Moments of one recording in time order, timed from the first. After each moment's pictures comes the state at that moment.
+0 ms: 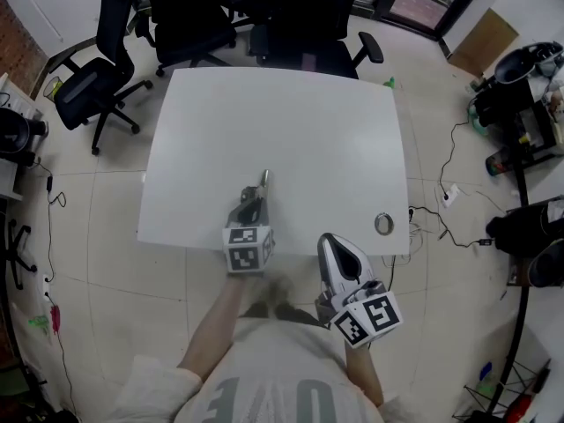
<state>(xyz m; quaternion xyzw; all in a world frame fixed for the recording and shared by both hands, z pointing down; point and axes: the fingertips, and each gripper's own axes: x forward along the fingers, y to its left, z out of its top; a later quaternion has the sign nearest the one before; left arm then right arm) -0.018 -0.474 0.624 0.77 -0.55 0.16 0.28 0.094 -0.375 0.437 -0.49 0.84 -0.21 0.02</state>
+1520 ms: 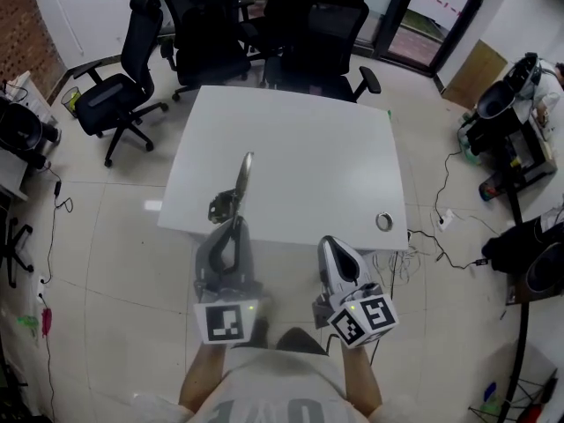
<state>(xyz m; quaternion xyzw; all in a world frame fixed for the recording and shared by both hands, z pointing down) -0.099 -0.323 0.368 0.78 -0.62 -0.05 -0.05 0.057 -0.306 0.409 -0.50 0.85 -0.16 0.04</state>
